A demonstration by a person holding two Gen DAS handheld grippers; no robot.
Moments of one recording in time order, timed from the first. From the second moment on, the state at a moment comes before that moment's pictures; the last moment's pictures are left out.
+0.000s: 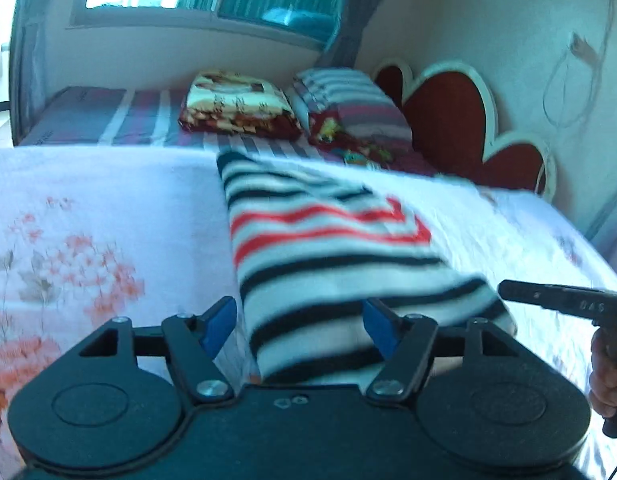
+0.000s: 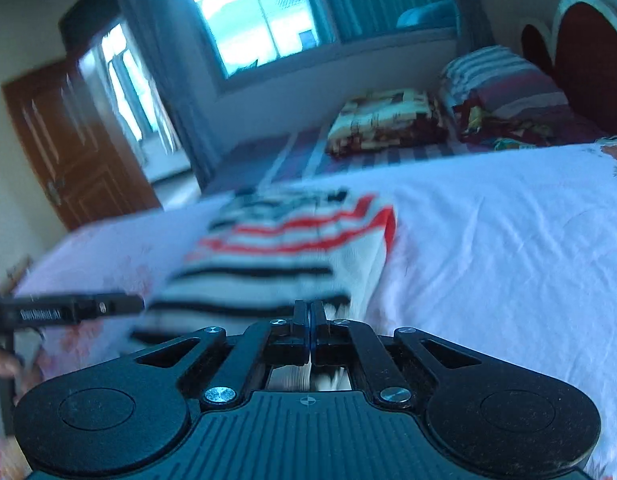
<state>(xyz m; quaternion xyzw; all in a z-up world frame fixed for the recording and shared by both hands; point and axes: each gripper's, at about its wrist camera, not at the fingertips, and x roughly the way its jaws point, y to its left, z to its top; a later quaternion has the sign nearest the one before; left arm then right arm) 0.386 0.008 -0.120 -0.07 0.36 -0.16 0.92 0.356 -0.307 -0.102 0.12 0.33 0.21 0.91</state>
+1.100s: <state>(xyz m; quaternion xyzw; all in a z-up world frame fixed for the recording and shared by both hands) 0.390 0.065 -0.125 -0.19 0.36 -0.14 0.90 0.356 -0.326 -0.100 0.17 0.36 0.12 0.91</state>
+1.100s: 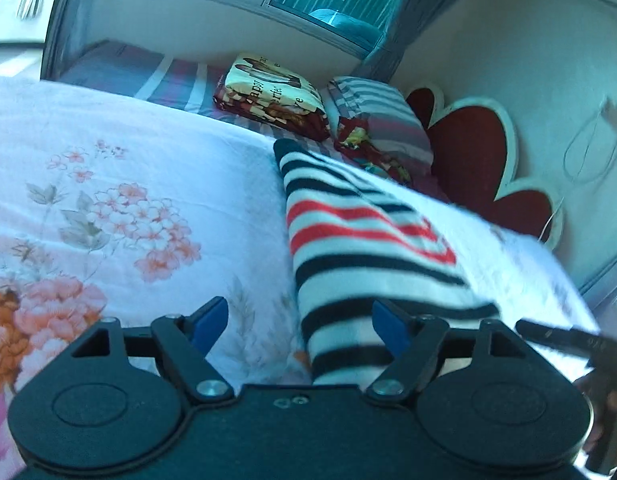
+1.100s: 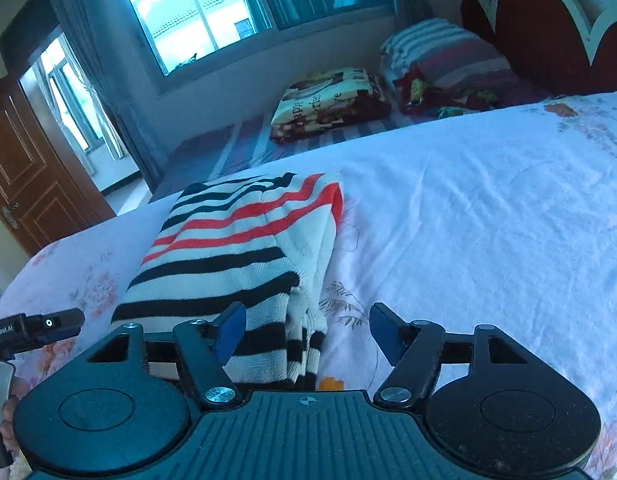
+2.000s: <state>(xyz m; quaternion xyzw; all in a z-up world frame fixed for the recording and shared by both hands) 0.456 0.023 -0.152 -0.17 0.43 -0.17 0.87 0.434 -0.389 -0.146 0.37 0.42 0.22 0.80</state>
